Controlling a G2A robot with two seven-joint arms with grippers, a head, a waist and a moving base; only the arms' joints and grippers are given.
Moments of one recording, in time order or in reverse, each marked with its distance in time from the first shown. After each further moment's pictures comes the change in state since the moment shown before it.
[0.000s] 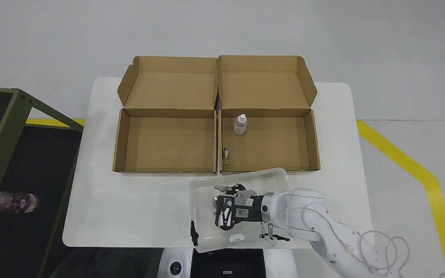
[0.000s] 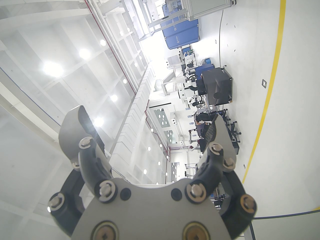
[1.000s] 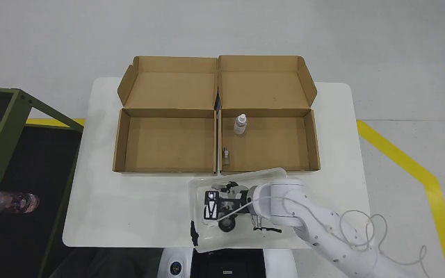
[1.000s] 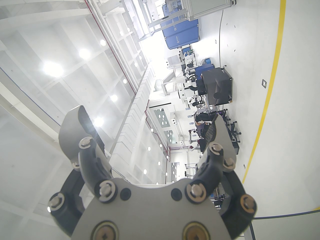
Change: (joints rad) left arm 0.000 0.000 0.000 0.000 0.000 0.000 0.000; right arm 0.193 -0.062 -0.165 0.139 0.102 0.029 0.249
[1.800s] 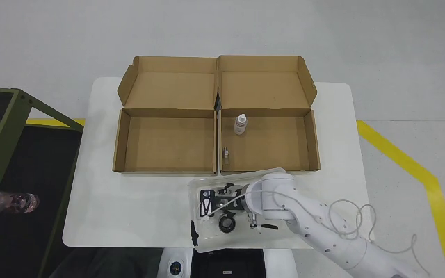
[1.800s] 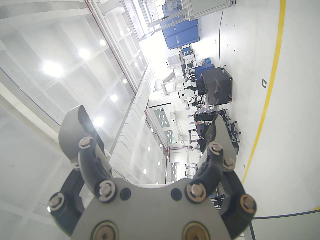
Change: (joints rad) left arm 0.000 0.000 0.000 0.000 0.000 0.000 0.000; right arm 0.078 -0.035 -0.072 0.087 0.059 0.011 0.084
